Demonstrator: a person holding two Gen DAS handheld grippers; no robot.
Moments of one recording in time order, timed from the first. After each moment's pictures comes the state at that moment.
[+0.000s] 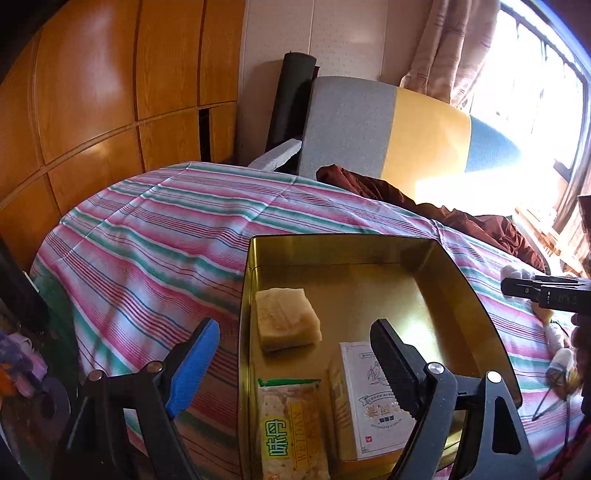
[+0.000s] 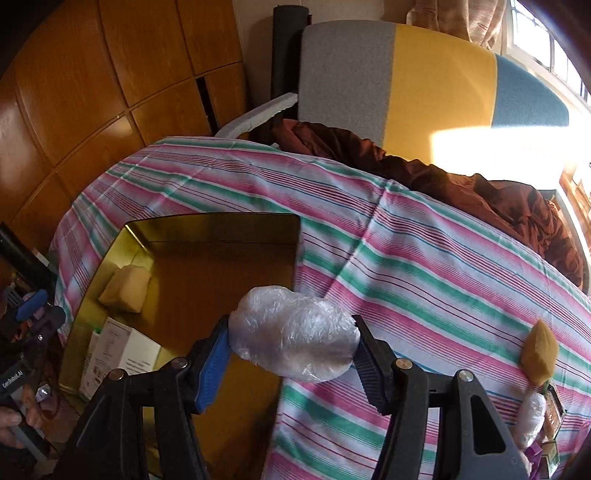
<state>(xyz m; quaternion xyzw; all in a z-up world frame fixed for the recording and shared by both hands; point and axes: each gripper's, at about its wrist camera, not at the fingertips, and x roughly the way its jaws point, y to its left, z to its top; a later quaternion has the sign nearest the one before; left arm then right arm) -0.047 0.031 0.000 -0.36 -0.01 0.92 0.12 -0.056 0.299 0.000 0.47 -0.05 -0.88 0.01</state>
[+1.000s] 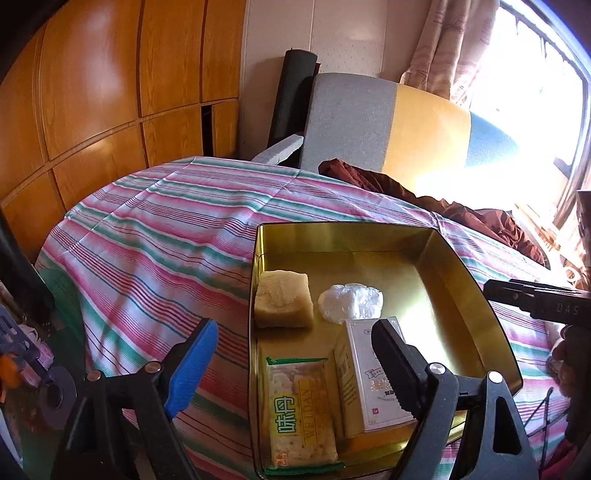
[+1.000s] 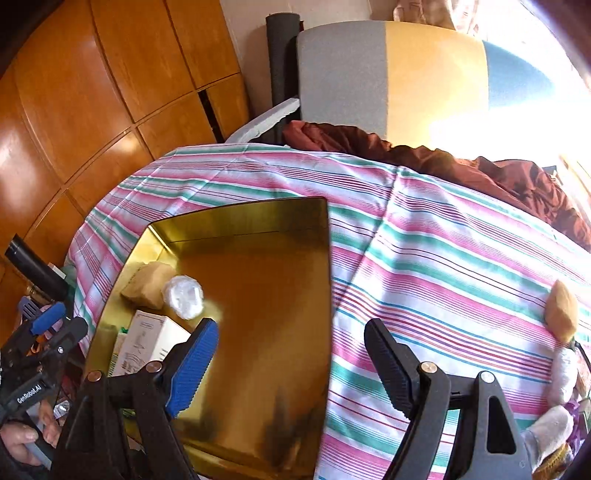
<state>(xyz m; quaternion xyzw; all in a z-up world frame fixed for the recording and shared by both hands) -0.031 0.028 -0.001 -0.37 0.00 0.92 0.13 -0.013 0.295 -0.009 0.44 -0.10 -0.89 0.00</state>
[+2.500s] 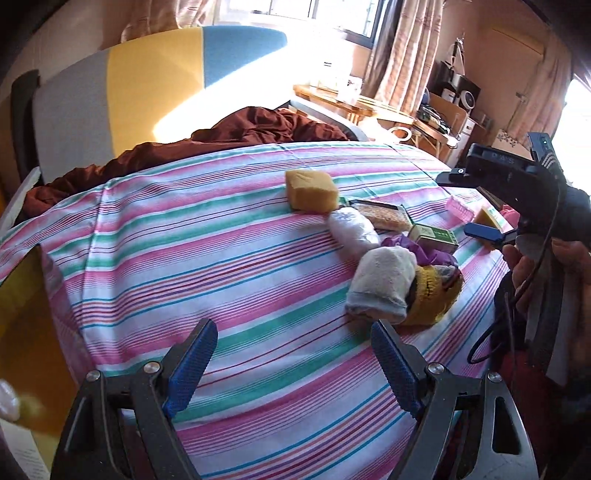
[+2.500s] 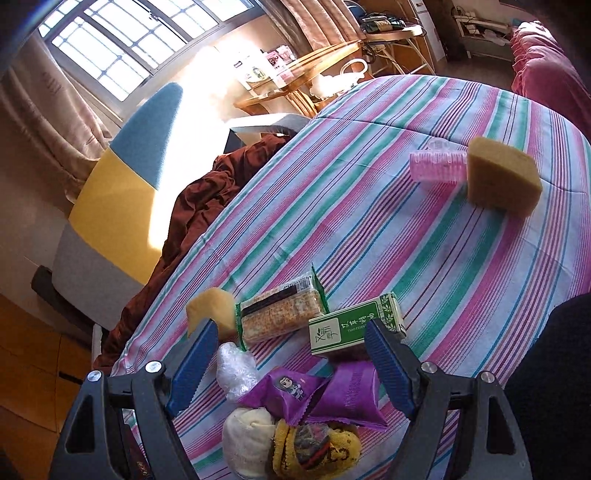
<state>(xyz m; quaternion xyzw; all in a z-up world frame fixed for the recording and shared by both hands) 0.062 0.377 -0.026 -0.40 0.16 0.76 0.49 0.233 0.596 -0.032 0.23 -0.47 -0.76 -0.39</state>
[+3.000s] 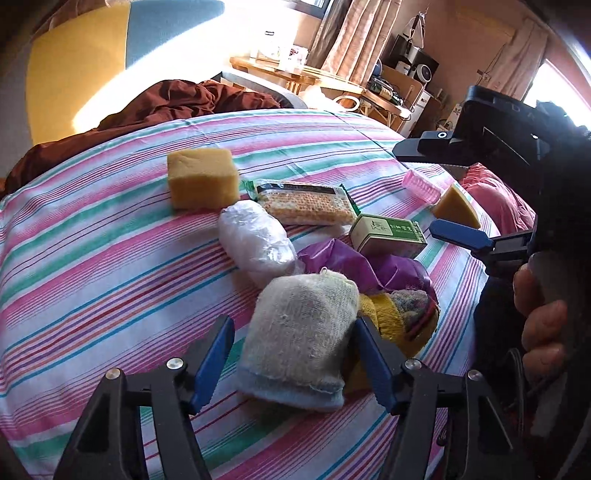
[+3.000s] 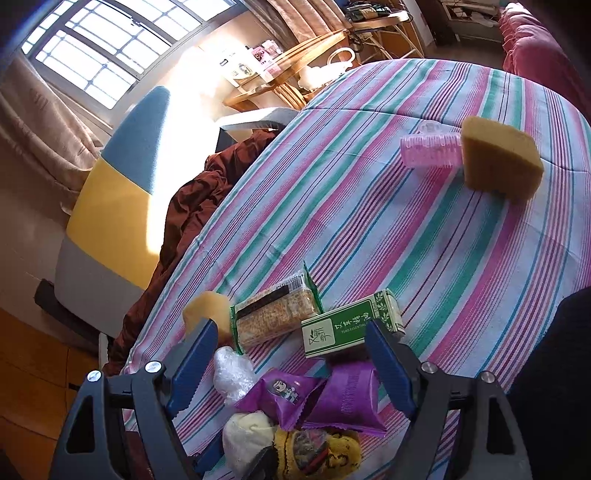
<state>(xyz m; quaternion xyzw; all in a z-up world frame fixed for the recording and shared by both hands) 0.076 0.479 -0.069 -0.44 0.17 0.68 0.57 0.236 0.606 -0.043 0.23 -0.50 -0.74 -0.39</state>
